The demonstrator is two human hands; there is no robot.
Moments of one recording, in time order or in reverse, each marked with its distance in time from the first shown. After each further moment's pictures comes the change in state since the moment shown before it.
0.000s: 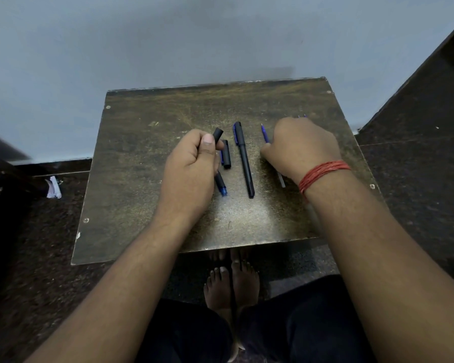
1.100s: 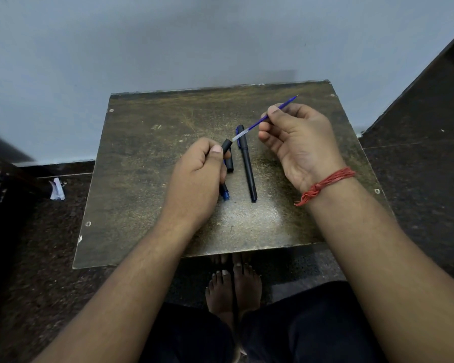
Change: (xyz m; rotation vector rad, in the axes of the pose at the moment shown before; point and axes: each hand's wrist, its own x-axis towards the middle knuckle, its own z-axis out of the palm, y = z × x) left_hand 0.002 -0.006 0.001 0.003 -0.077 -0.058; right_hand 0.006 -0.005 0.012 1.920 0.039 0.181
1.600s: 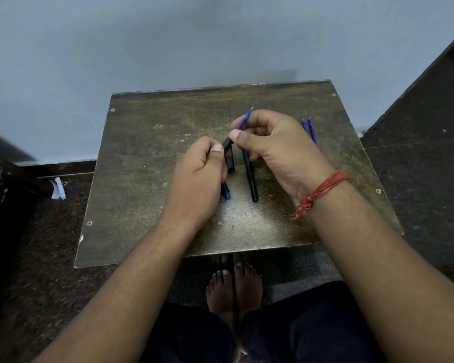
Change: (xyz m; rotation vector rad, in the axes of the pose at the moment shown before) left_hand -0.001 0.003 0.001 0.011 0.018 0.058; right_hand -0.011 0.009 0.007 -0.538 -0.331 -0.097
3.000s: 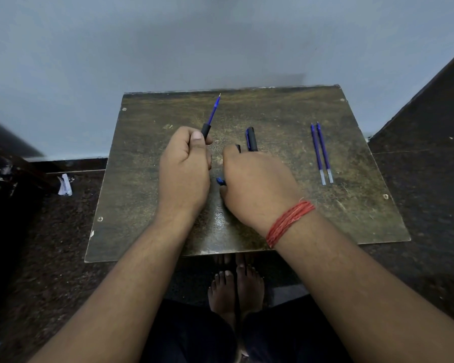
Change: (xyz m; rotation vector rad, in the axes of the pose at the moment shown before) left_hand 0.010 0.000 -0.014 -0.046 0.254 0.029; right_hand -0.039 -0.015 0.053 -1.330 -0.060 -0.202
